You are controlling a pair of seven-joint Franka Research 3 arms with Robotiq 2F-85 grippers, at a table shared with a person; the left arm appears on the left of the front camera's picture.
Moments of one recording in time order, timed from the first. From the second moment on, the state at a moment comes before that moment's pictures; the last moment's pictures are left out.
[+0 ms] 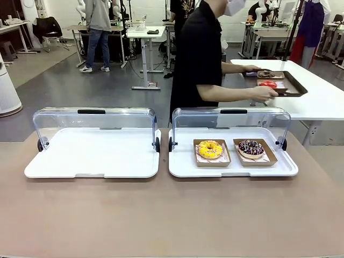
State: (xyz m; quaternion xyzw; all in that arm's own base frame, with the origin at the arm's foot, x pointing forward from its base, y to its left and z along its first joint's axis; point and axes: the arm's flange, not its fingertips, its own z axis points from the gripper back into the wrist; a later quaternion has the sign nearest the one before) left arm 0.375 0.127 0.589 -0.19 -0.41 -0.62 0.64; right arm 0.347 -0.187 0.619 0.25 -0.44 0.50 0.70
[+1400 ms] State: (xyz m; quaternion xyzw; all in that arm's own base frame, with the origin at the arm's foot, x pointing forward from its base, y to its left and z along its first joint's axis) left arm 0.383 0.151 0.567 -0.27 -0.38 -0.59 0.66; right arm 0.347 -0.187 0.619 0.25 -0.44 0.50 0.70
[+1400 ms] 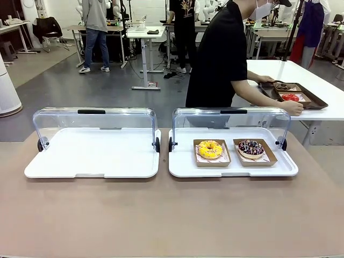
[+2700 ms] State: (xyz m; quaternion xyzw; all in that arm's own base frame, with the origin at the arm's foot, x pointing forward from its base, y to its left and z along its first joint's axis) left arm 0.381 0.150 0.572 -0.30 -0.39 -0.59 0.65; right arm 0.347 -0.187 0.619 0.25 -0.44 0.50 0.70
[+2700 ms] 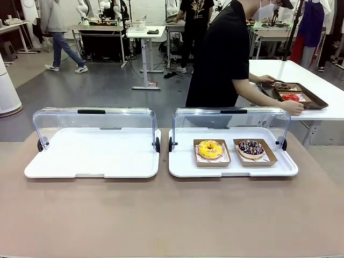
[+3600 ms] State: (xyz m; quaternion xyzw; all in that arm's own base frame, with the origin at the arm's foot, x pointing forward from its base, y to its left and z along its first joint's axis) left arm 0.381 0.150 0.572 -0.30 -0.39 -0.59 0.65; right arm 0.347 -0.187 0.619 0.25 -0.44 0.50 0.70
